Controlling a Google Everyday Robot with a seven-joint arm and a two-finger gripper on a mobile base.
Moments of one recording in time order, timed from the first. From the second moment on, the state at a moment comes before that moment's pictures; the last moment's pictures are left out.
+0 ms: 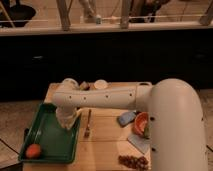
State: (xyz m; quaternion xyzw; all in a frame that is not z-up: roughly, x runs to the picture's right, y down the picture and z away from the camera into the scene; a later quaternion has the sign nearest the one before) arm -0.203 0.194 0.747 -0.26 -0.28 -0.47 0.79
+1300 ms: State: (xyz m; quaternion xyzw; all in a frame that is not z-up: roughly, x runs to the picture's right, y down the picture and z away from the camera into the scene) arm -0.205 0.188 0.754 -0.26 -0.30 -0.49 0.77
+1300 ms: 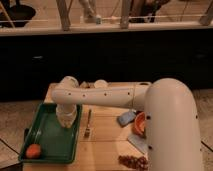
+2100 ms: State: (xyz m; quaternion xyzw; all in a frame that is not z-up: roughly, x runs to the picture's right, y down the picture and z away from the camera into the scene) arm -0.205 0.188 0.759 -0.27 -0.30 -0.51 0.76
